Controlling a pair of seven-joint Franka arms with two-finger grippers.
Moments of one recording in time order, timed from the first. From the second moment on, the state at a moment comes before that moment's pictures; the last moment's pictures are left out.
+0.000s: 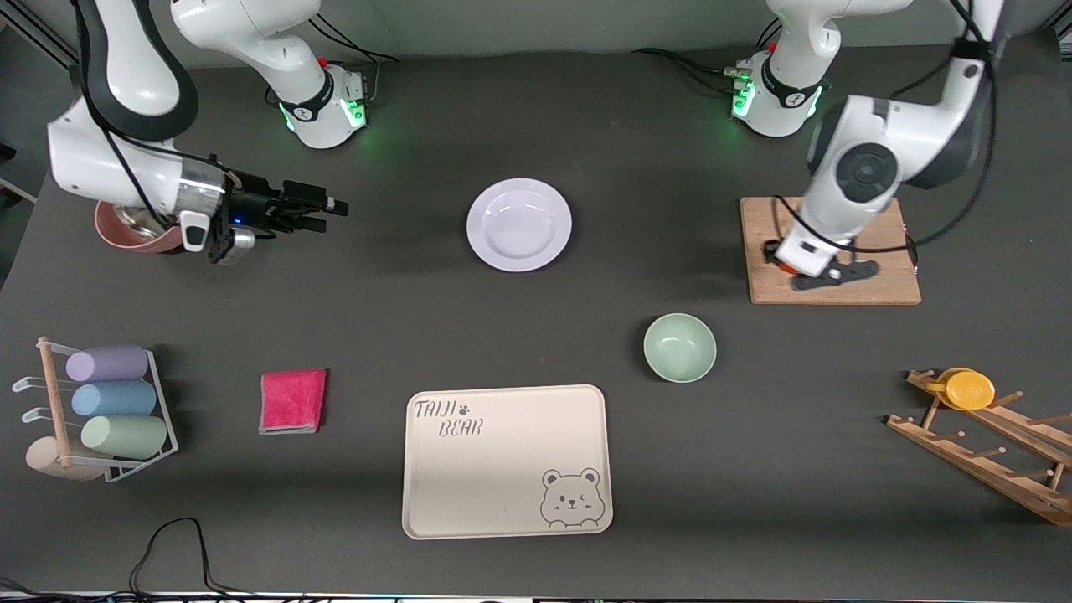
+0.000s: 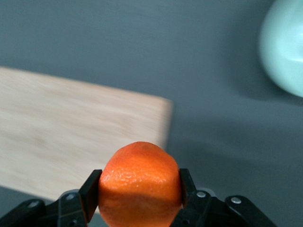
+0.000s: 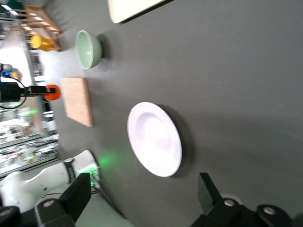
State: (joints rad) left arm -0.10 -0.05 -0.26 -2.37 0.06 2.17 -0.59; right arm 0.36 -0.21 -0.31 -2.50 0.91 2.00 -0.43
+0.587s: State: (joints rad) left arm -0.47 0.00 -0.47 -2.20 -0.15 2.28 -1.27; right arm 0.36 0.11 -0.37 -2.58 1.35 1.85 -1.05
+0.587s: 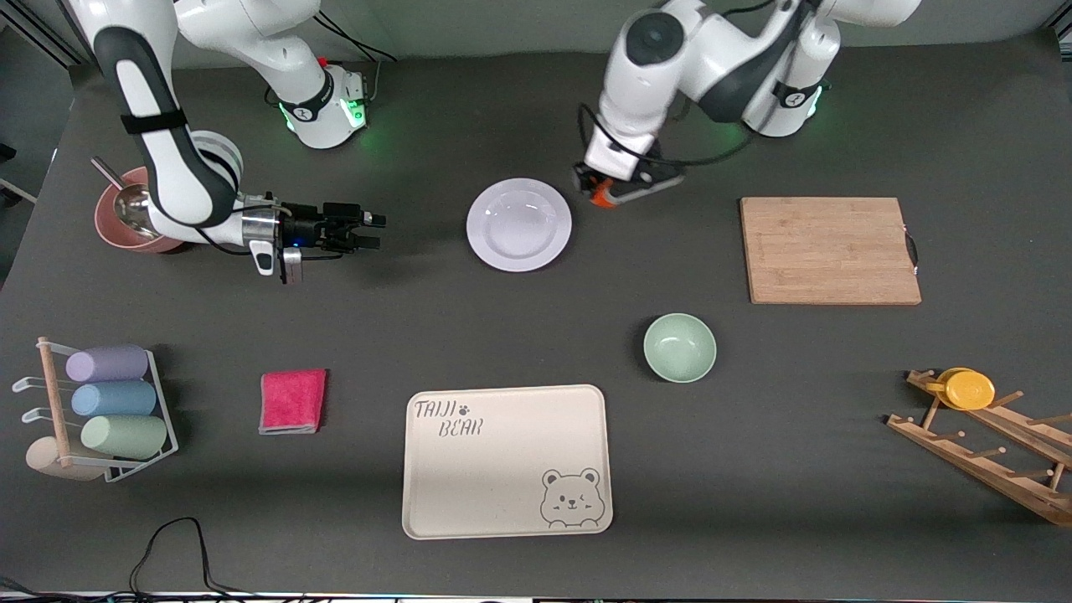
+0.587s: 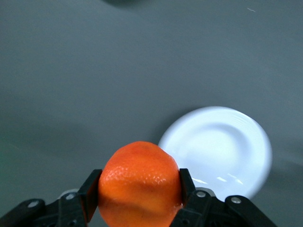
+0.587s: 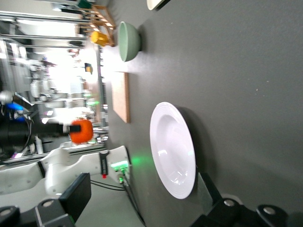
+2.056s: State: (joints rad) left arm -0.60 0.48 -0.46 -1.92 0.19 2.36 -1.65; right arm 0.34 0.45 -0.40 -2.56 1.55 1.59 -1.43
